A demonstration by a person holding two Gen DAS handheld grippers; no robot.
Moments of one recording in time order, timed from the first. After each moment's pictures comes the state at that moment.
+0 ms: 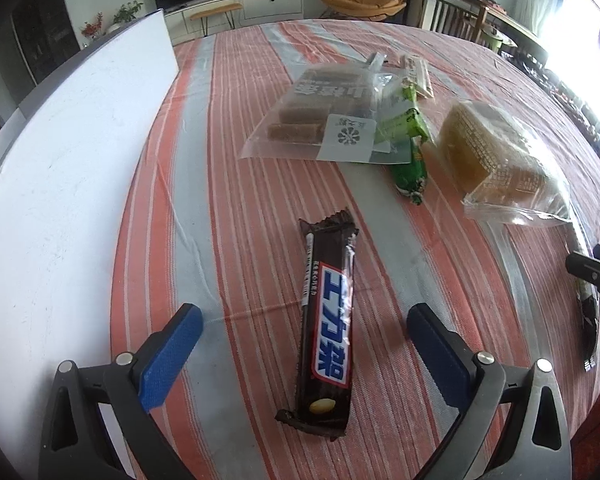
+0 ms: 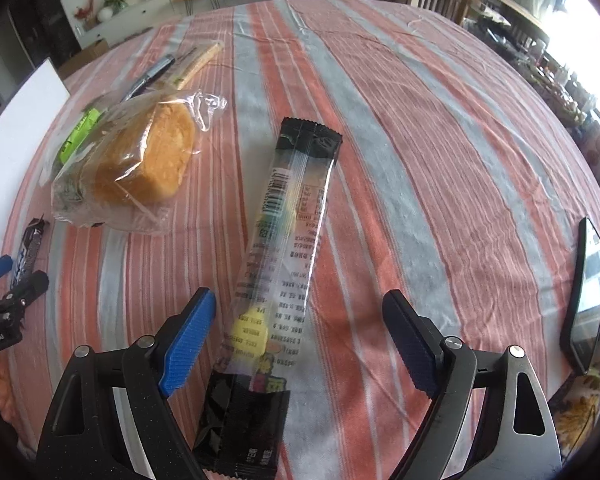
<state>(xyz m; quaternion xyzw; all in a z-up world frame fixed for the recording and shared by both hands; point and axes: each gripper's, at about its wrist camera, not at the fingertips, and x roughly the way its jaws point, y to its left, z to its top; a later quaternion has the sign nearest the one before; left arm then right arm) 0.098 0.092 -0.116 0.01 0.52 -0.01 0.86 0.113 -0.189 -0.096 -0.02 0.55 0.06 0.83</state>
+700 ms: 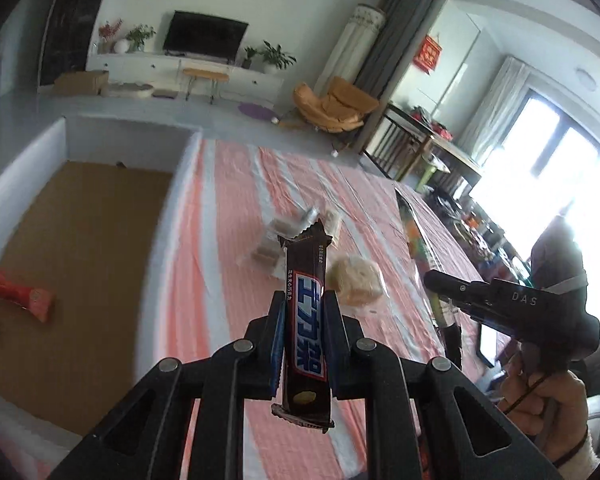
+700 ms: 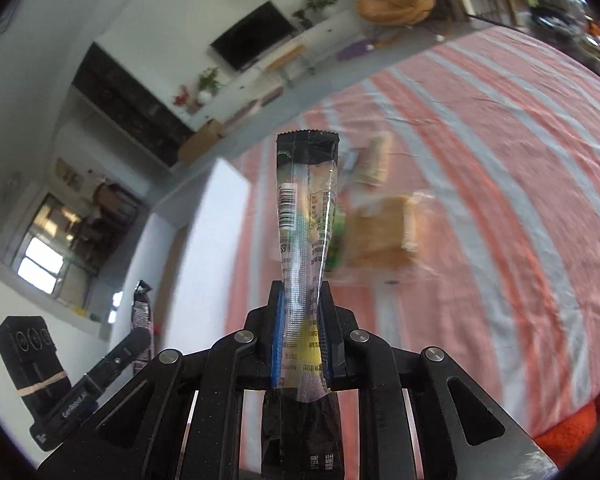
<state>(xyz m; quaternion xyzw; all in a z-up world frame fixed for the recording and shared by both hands) -0.022 0.180 0.061 -0.17 0.34 -0.08 0.92 0.062 -0.083 0.055 0.20 0.44 0.29 0.82</state>
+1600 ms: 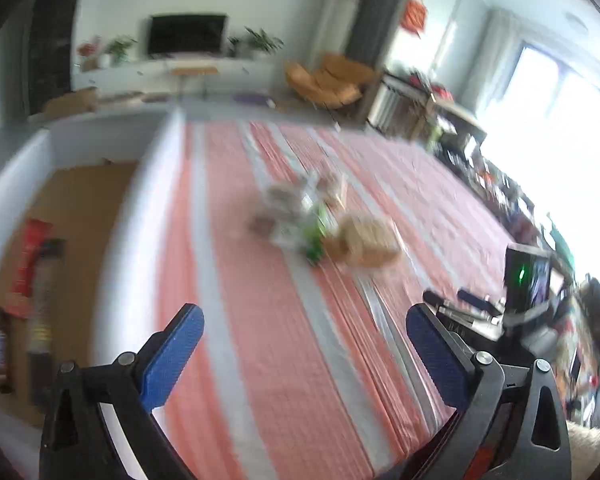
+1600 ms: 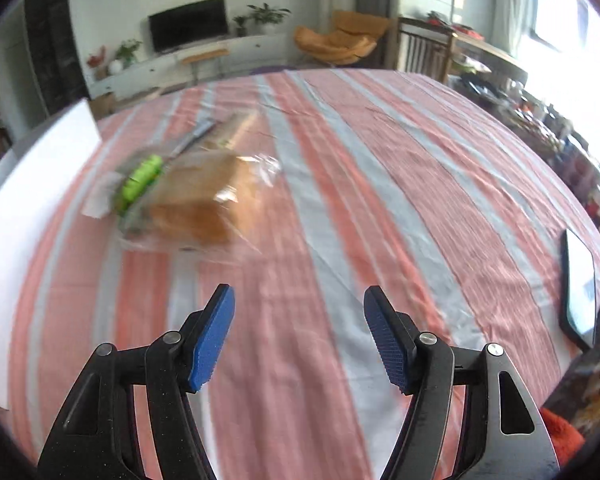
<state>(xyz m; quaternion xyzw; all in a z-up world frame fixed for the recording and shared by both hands) 0.018 0.112 -0.017 -0.09 0.41 -0.10 0.90 0.056 -0.141 -0.083 -0.02 0.43 0.01 0.90</state>
